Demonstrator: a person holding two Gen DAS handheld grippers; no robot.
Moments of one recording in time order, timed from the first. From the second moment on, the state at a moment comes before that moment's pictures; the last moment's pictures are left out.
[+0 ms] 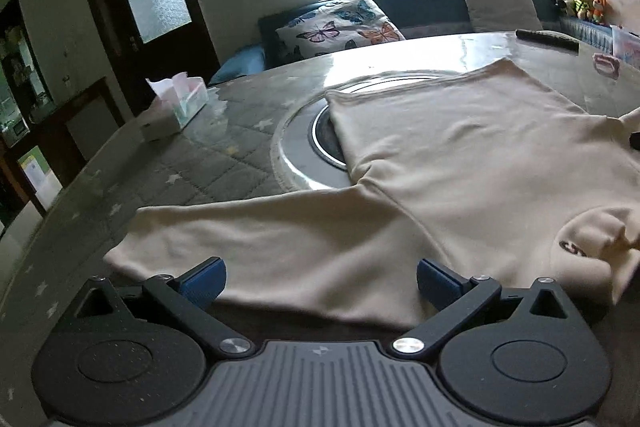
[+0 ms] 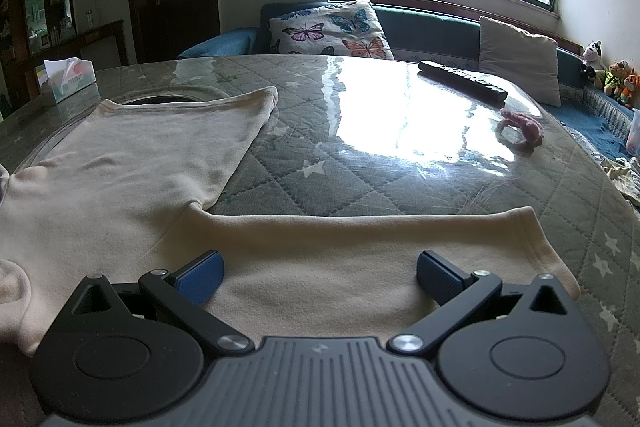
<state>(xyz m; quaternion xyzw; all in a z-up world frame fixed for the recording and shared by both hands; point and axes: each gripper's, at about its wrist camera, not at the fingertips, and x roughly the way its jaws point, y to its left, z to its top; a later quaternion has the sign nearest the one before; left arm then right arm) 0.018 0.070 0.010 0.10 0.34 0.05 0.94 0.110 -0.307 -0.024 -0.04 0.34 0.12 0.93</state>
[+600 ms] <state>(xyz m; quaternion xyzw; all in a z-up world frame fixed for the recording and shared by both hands) 0.006 0.087 0.010 0.12 0.34 0.05 0.93 0.097 -0.287 -0.011 -0.07 0.35 0.14 0.93</state>
